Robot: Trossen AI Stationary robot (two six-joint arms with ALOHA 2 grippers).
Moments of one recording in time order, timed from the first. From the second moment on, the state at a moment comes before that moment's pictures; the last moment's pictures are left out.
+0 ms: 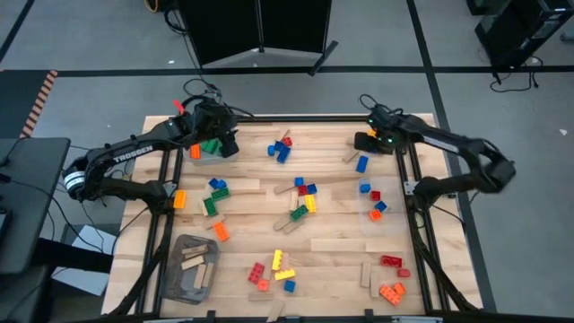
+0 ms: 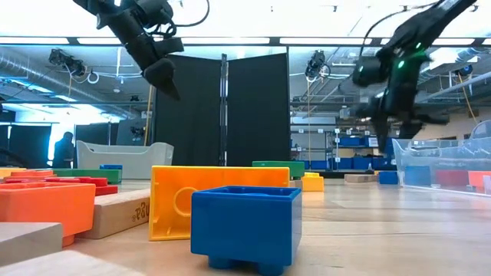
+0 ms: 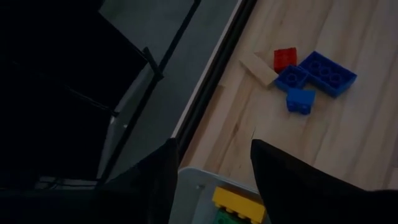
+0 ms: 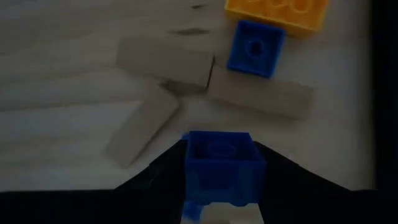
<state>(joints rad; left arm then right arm) 0.58 1.16 0.94 -0.47 -0.26 0.37 -0.84 1.26 0.77 -0.80 0.07 0.85</state>
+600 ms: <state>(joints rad) 0.45 1.16 0.94 -0.47 -0.27 0.09 -0.20 0.78 0.77 -1.15 0.09 1.28</state>
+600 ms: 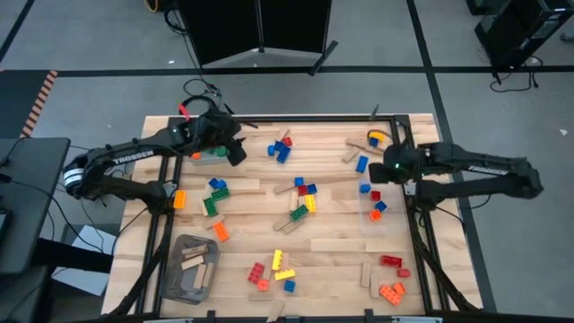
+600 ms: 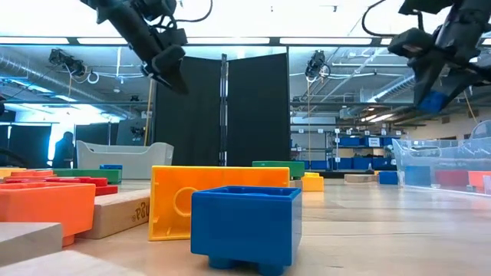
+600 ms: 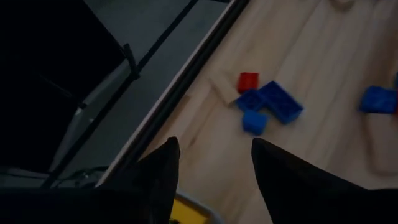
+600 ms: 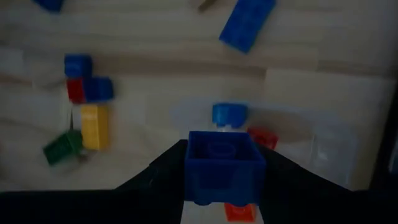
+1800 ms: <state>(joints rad) 0.21 1.16 0.94 -0.37 -0.40 -0.14 0.05 0.91 0.57 -0.92 0.00 1.36</state>
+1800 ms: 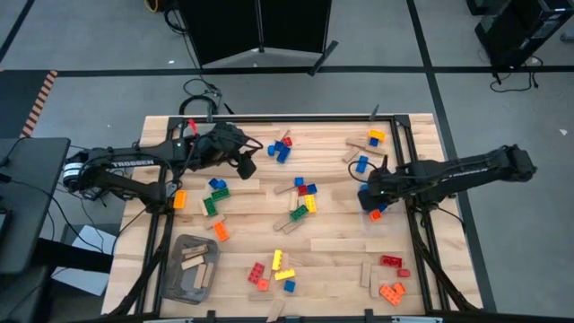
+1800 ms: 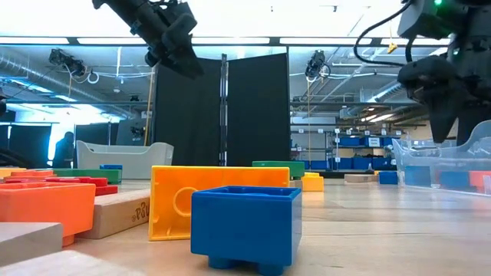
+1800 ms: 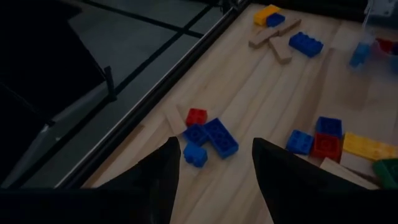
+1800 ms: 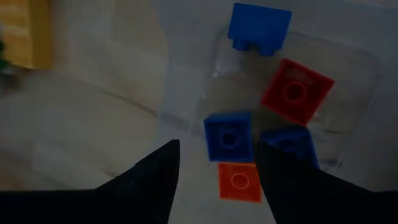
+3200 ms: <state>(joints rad) 0.21 1.61 1.05 -0.29 -0.14 -0.14 -0.19 0.91 0.83 -0.85 0.14 1.00</state>
